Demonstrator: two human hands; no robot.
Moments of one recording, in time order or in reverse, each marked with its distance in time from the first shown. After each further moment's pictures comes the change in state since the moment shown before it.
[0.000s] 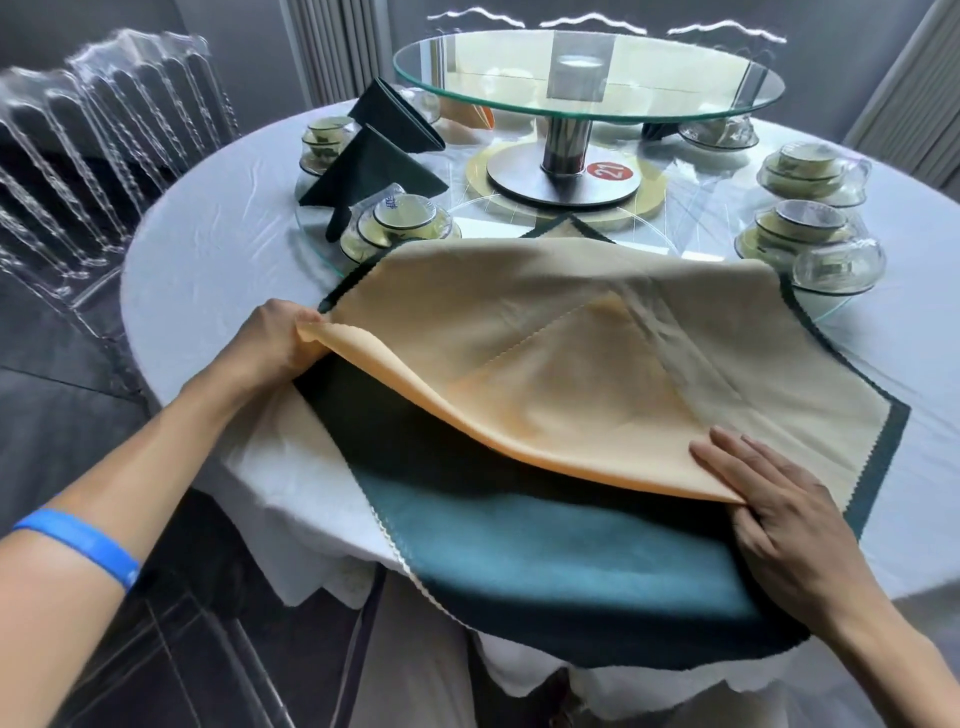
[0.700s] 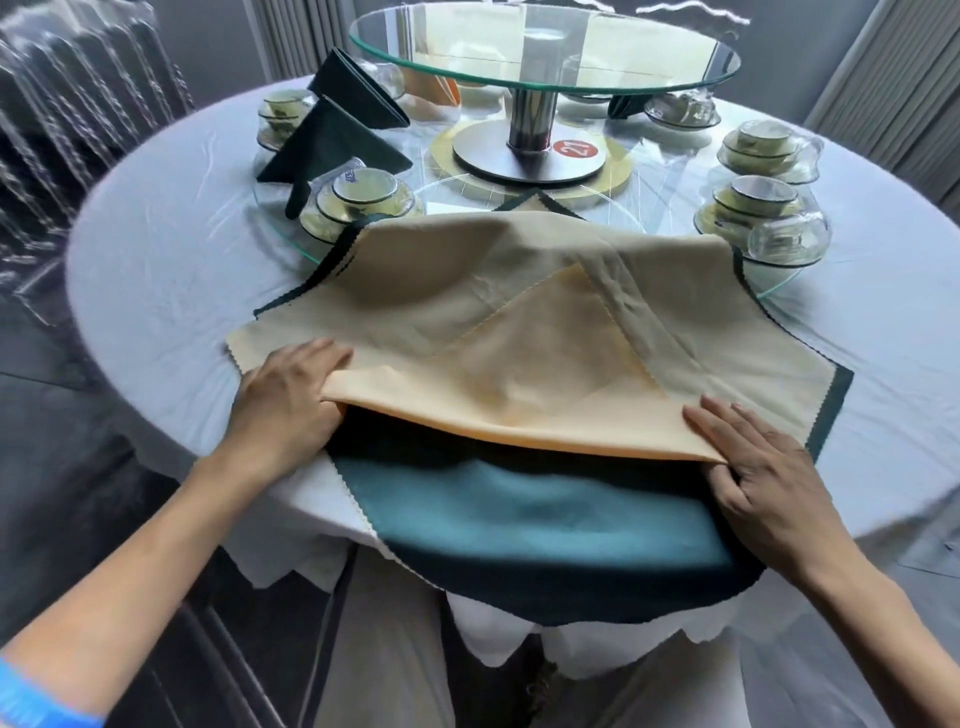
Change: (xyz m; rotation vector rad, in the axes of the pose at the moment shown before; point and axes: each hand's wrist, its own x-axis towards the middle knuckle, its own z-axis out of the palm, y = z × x) left_hand -0.097 0.056 0.044 0.258 -0.009 0.115; right_hand -0.008 0.021 -0.010 -0.031 -0.061 0.127
